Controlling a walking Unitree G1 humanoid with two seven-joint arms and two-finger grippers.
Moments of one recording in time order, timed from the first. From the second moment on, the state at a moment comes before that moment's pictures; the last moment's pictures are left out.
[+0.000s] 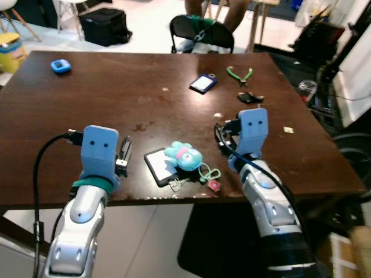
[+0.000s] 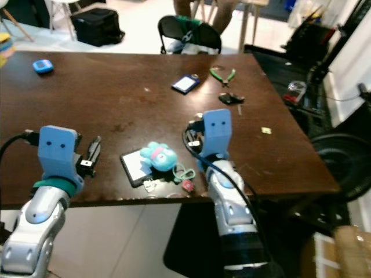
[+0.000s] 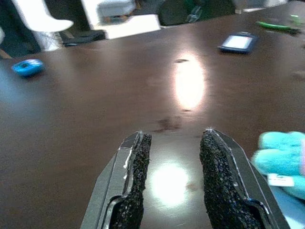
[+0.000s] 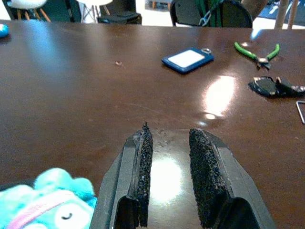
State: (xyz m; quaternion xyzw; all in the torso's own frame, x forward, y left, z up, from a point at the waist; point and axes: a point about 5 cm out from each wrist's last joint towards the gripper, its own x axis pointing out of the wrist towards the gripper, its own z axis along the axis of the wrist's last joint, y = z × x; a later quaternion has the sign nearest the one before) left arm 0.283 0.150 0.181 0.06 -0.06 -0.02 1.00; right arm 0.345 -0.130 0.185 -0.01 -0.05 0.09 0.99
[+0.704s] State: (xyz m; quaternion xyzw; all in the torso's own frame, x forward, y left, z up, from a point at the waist) left arm 0.278 0.147 0.173 0.09 -0.03 -0.10 0.99; right arm 0.336 -0.106 0.178 -0.12 -0.02 0.28 0.95
